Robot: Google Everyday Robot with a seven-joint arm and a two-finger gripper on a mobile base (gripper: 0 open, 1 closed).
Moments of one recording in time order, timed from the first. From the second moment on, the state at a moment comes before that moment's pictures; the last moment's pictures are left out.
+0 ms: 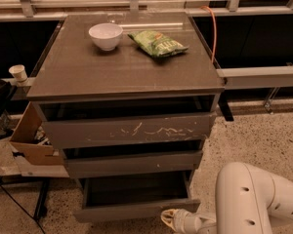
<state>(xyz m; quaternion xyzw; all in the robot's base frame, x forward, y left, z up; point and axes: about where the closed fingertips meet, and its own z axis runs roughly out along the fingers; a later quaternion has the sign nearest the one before) 0.475 -0.102 0.160 -0.56 0.72 0.13 0.39</state>
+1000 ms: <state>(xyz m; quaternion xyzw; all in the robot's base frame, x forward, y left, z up) 0.518 -0.070 0.157 -0.58 0.68 0.13 0.43</state>
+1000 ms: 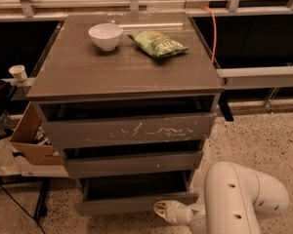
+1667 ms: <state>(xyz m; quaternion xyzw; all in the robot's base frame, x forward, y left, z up) 0.558 -0.054 0.158 -0.58 0.67 0.11 0.45</state>
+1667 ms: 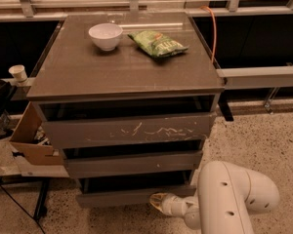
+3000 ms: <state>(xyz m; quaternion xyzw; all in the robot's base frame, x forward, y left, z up) 0.613 -0.028 0.153 -0.58 0.66 0.10 0.47</state>
